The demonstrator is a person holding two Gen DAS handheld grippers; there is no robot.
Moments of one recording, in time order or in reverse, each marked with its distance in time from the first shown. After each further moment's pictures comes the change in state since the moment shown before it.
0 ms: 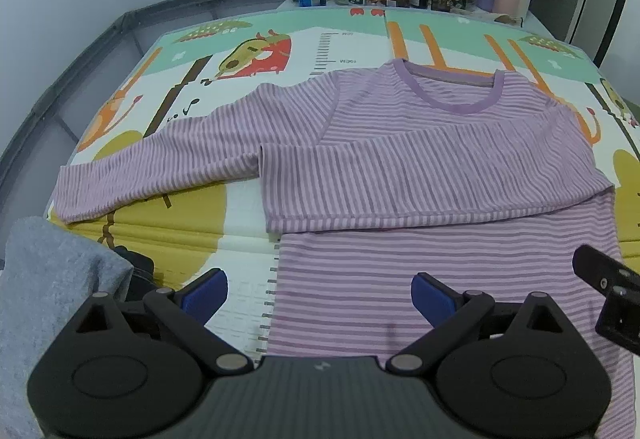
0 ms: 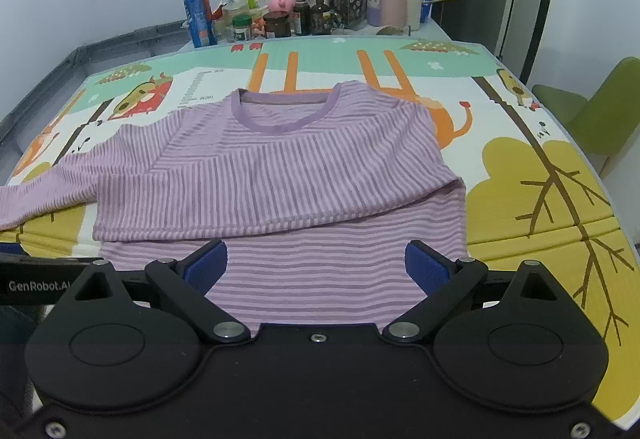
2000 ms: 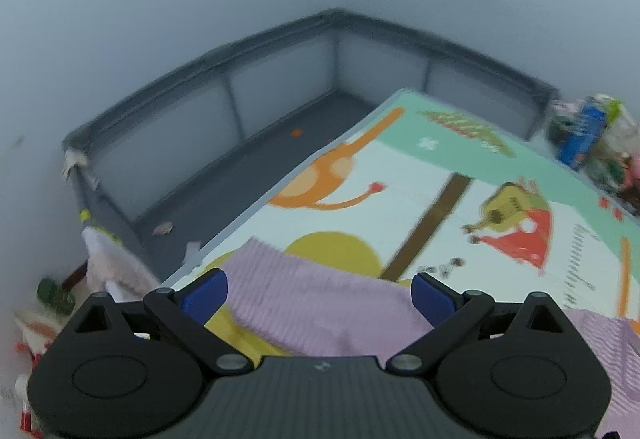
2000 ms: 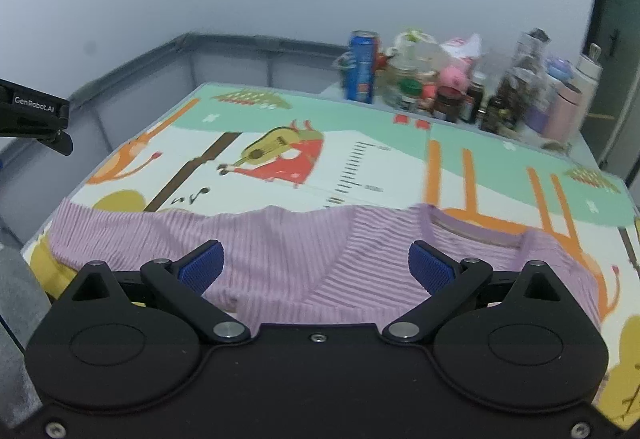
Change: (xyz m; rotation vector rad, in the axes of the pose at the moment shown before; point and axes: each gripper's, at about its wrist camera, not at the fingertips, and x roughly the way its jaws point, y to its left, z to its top) left arm 0.037 0.277 0.133 -0.551 -0.061 0.314; right arm 0.066 0.211 0.117 -0.308 -0.089 0.217
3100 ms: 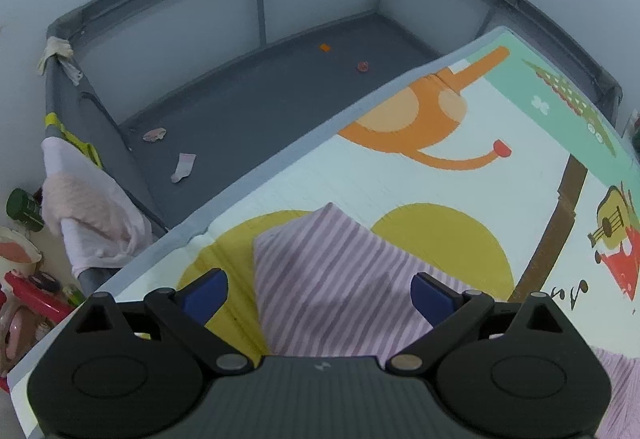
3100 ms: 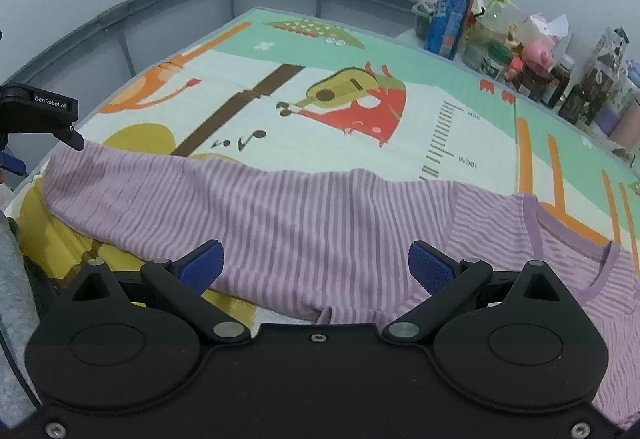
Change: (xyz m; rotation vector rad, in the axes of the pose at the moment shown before) left arm 0.177 0.089 0.004 -0.155 0.252 -0.046; right arm 0.106 0.080 -0.004 -0.131 0.174 0.048
